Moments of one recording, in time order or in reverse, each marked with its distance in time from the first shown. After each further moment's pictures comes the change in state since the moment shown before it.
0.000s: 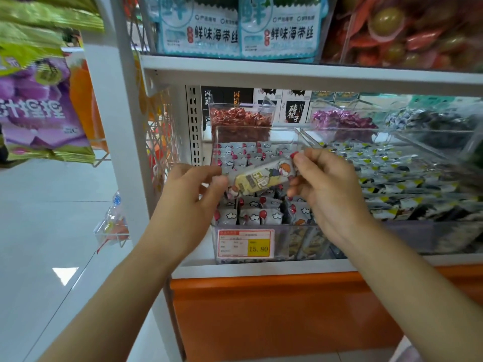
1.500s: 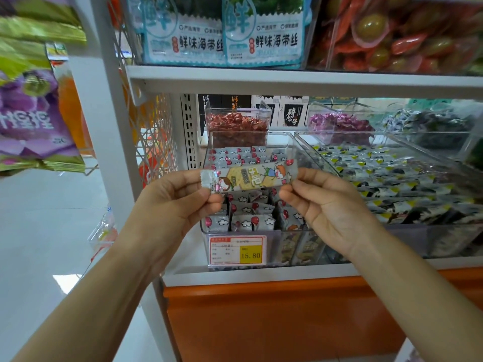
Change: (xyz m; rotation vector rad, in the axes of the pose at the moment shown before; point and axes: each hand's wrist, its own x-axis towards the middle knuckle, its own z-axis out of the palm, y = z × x) left_hand -0.001 0.009 -0.006 -0.962 -0.096 -0.401; right_hand -0.001 0.001 -0.018 0.414 -0.049 0.297
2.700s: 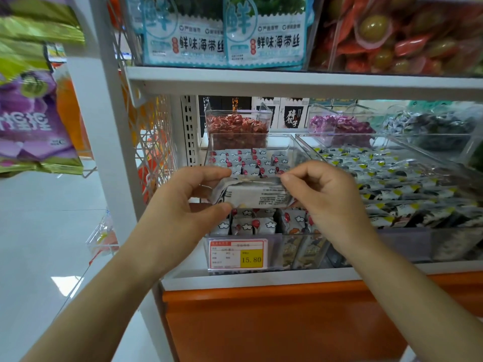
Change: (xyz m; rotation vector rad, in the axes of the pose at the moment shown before) left_hand -0.005 0.004 0.002 0.584 -0.089 0.265; right_hand 0.002 0.002 0.002 -0.909 -0.041 -0.569
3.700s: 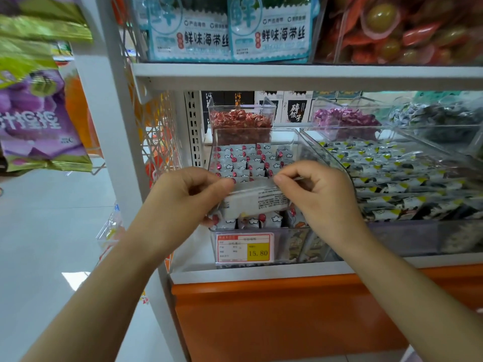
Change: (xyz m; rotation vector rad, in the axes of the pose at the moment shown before) left_hand 0.008 0.003 -0.007 0.075 -0.018 -0.095; right_hand -0.004 -0.004 0.012 -0.095 -0.005 -0.059
